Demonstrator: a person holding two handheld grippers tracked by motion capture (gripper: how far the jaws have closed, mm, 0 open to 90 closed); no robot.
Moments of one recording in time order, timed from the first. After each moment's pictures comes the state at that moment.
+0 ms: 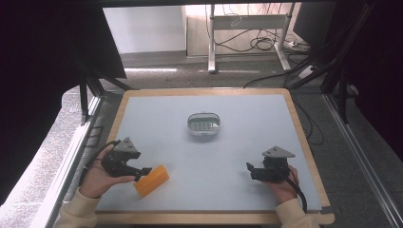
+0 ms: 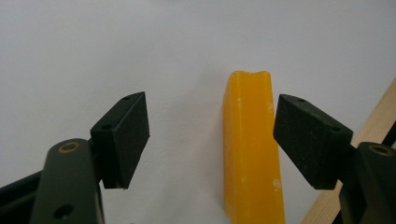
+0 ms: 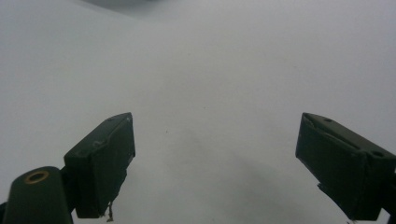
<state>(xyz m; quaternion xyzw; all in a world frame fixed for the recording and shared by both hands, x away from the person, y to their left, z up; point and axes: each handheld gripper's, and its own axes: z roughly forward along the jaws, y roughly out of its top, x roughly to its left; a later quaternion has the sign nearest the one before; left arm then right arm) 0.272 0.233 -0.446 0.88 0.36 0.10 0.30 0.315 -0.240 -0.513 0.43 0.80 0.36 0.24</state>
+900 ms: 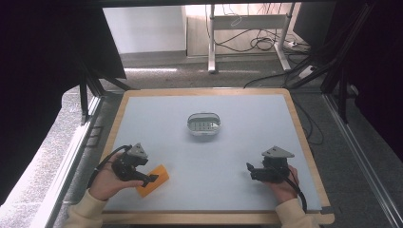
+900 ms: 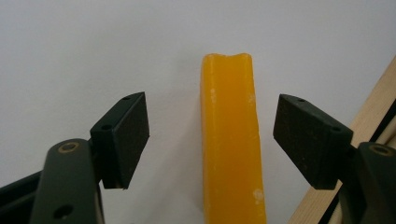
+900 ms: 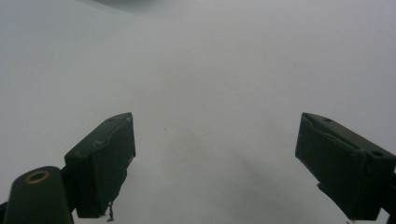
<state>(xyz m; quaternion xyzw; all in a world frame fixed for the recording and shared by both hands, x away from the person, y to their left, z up) 0.273 0.210 -0.465 0.89 0.35 0.07 0.27 0.315 -0.239 -0.514 0.42 0.80 0.35 0.24</state>
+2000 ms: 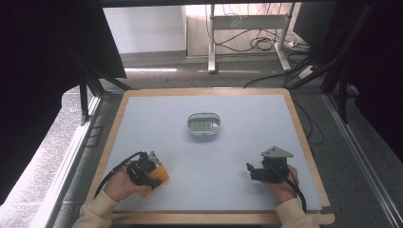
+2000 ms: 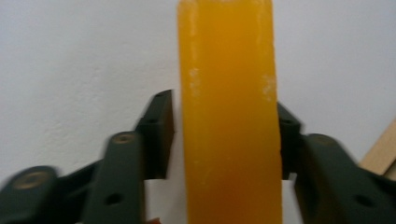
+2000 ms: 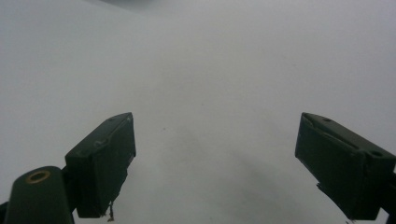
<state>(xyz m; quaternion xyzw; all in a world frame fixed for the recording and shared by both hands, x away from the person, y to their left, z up) 0.282 0.182 -0.499 0.92 0.34 0.04 0.18 0.315 -0.238 -0.514 0.42 0.80 0.34 0.24</state>
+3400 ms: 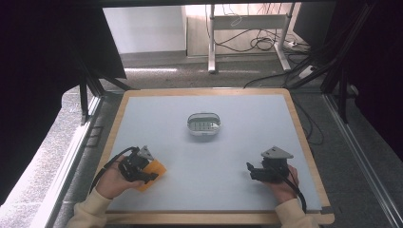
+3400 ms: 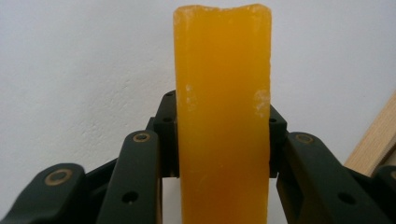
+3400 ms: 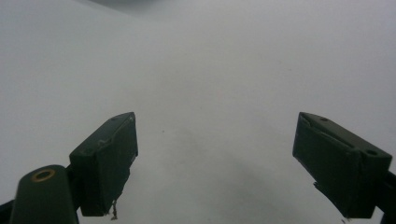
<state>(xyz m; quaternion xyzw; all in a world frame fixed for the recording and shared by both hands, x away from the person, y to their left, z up) 0.282 0.202 -0.479 0.91 0.34 0.06 0.22 0.313 -0.237 -0.512 0.42 0.80 0.35 0.25</state>
